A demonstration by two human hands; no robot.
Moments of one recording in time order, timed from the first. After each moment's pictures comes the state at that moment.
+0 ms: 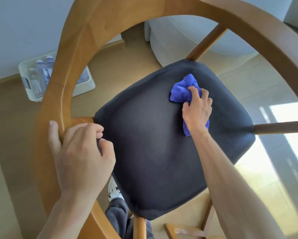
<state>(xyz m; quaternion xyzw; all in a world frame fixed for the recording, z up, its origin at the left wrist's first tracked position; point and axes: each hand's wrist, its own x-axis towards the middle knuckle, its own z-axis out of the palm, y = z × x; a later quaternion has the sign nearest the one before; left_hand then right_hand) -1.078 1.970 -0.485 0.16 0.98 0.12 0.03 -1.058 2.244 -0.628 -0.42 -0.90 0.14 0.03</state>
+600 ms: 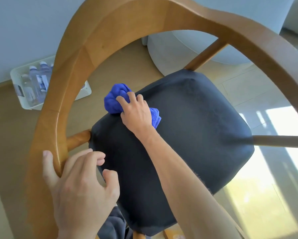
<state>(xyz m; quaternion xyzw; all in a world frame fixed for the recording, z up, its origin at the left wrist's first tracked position) -1.080 1.972 -0.484 0.18 0.98 0.12 0.02 -1.160 2.133 -0.637 -0.13 -0.98 0.15 0.02</state>
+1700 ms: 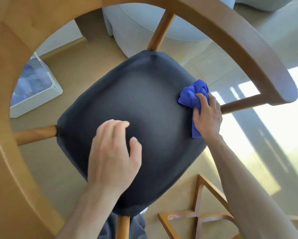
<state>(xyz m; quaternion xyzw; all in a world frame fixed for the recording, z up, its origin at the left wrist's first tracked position) -1.031 2.061 -0.502 0.27 0.92 0.26 0.14 -0.930 2.326 -0.625 -0.43 -0.90 0.11 0.03</state>
